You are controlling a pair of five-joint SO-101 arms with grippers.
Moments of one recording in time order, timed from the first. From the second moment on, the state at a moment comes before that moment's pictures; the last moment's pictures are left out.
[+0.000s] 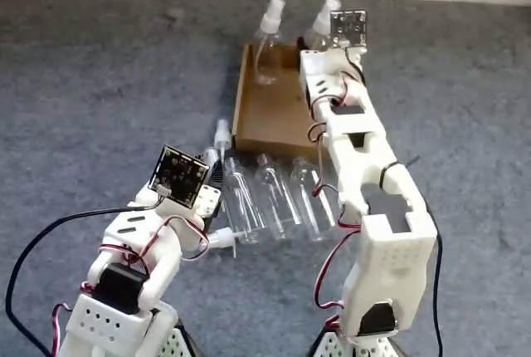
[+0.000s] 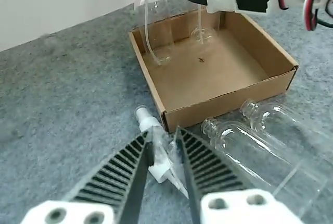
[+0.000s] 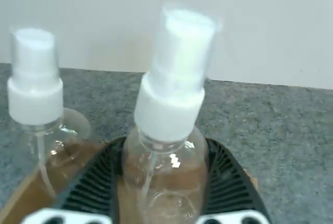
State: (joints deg) left arm 15.1 -85.4 76.2 43.1 -1.7; right arm -9.1 23.2 8.7 -9.4 0.6
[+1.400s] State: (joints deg) left arm 15.1 -85.4 76.2 43.1 -1.7; right arm -9.2 28.5 6.8 -6.0 4.8
